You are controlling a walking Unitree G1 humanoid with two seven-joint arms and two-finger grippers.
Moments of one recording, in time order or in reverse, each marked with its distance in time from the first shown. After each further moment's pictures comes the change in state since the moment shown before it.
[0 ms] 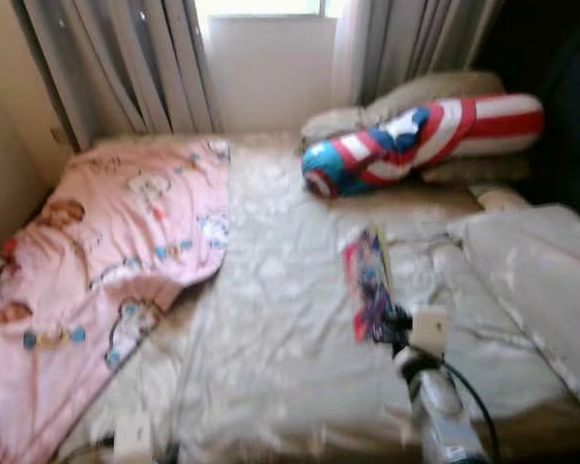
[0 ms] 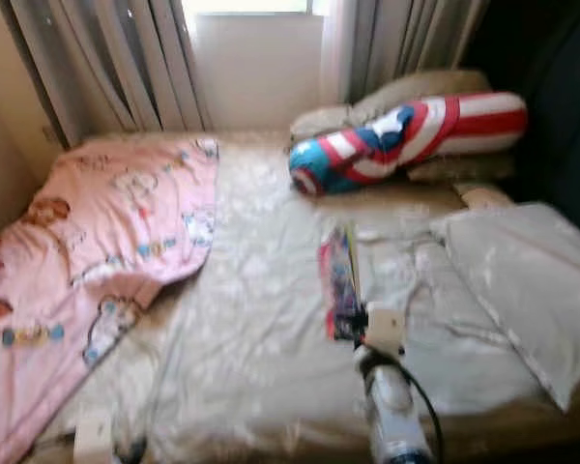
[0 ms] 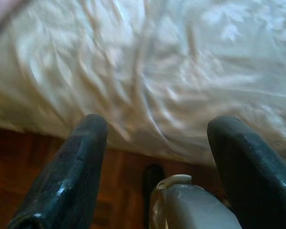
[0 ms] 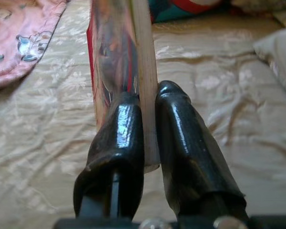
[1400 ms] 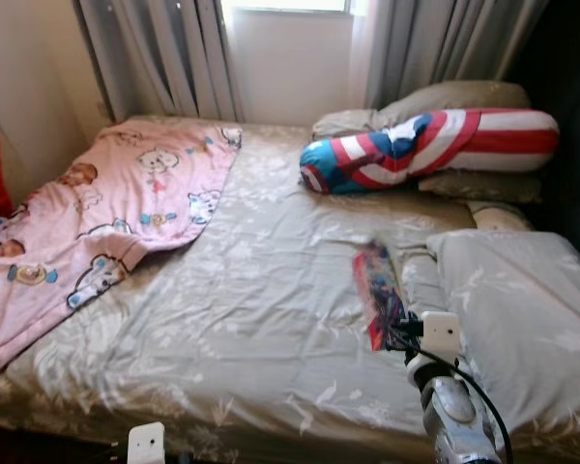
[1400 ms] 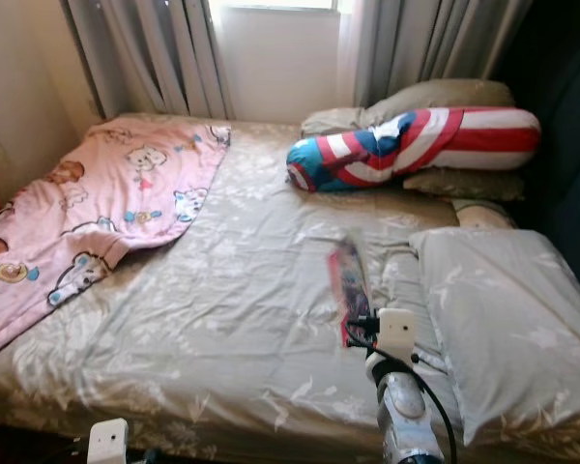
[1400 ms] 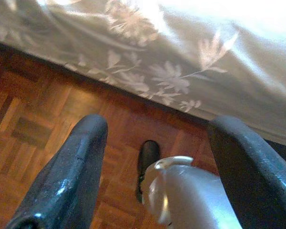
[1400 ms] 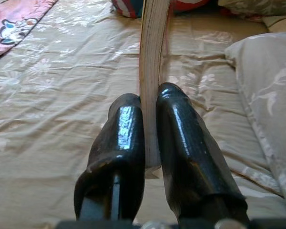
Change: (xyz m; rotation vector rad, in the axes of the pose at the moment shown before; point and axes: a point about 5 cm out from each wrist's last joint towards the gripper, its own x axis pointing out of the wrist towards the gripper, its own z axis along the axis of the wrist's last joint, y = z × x) left arm -0.005 0.006 -0.014 -0.004 0.042 0.011; right arm 0.004 0.001 0.003 0.014 0.004 -0.024
